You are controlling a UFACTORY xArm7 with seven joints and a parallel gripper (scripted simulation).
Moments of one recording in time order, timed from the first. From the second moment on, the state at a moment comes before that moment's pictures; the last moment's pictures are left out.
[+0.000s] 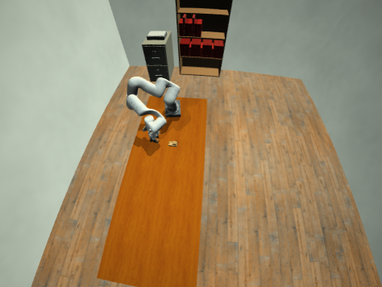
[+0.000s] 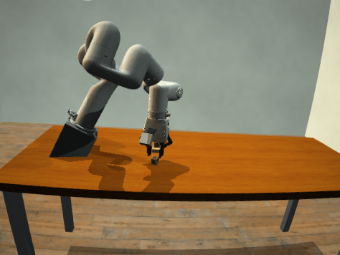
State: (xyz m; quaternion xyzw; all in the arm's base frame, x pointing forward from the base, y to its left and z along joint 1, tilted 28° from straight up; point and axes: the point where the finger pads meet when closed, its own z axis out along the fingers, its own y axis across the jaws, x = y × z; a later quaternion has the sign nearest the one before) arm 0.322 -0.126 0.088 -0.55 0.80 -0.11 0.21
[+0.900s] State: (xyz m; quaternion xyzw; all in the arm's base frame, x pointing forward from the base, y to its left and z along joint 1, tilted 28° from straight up) arm 0.315 -0.126 0.101 -0.55 0.80 -0.11 0.21
